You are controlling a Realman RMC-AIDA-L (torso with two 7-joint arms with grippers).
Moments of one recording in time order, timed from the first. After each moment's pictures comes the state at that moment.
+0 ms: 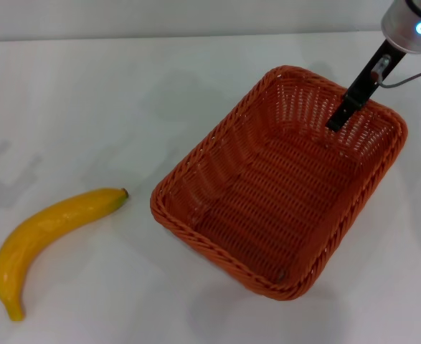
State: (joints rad) left arm -0.14 -2.08 -2.66 -0.74 1.33 -1.68 1.81; right arm 1.19 2.01 -1.03 -0.70 0.26 1.46 -0.76
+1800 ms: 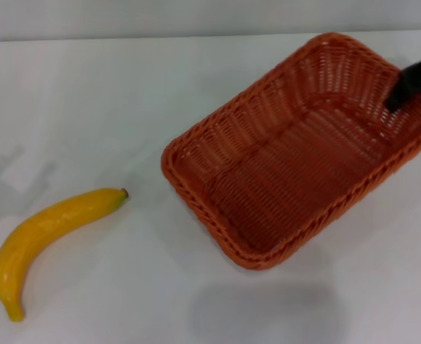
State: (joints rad) left arm -0.14 -2.08 -2.64 -0.68 1.32 -1.74 1.85; right arm 1.04 1.95 -0.75 -0.91 0.28 1.65 -0.57
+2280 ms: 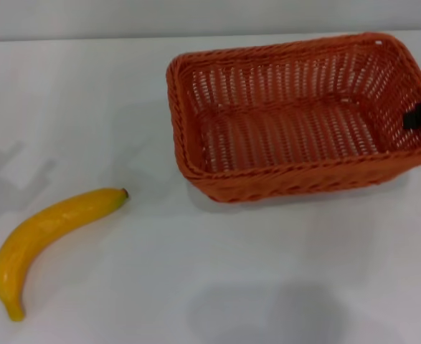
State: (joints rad) left arm -0.15 -2.07 -2.64 -0.70 1.32 -1.74 1.85; right arm 0.70 2.02 -0.65 -1.22 0.62 1.74 -0.41
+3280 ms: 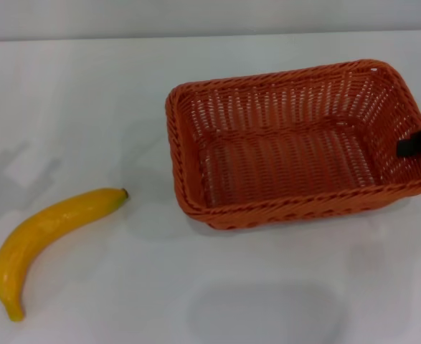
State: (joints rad) left arm -0.16 -2.07 -2.64 -0.74 1.32 -1.75 1.82; right arm 0.43 2.01 -0.95 -1.28 0.90 1.54 -0.32
